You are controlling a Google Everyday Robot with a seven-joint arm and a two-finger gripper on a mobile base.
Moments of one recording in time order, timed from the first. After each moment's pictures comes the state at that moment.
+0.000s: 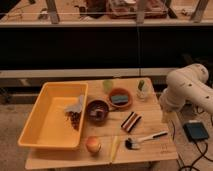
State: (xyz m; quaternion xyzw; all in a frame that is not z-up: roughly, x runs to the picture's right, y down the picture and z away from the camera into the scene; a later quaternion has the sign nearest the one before) arm 0.286 0.107 0.684 -0.28 0.02 0.02 0.96
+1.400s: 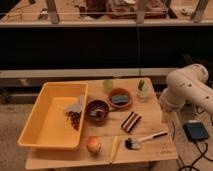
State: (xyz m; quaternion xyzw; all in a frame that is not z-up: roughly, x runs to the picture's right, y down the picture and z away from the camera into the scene) arm 0.282 0.109 0.683 -0.28 0.01 0.01 0.96
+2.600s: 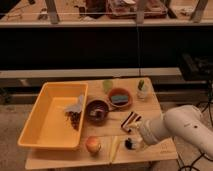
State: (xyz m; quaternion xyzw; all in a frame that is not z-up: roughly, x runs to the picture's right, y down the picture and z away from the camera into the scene) arm 0.128 0.220 0.639 -0.18 -0.30 -0.17 0.92
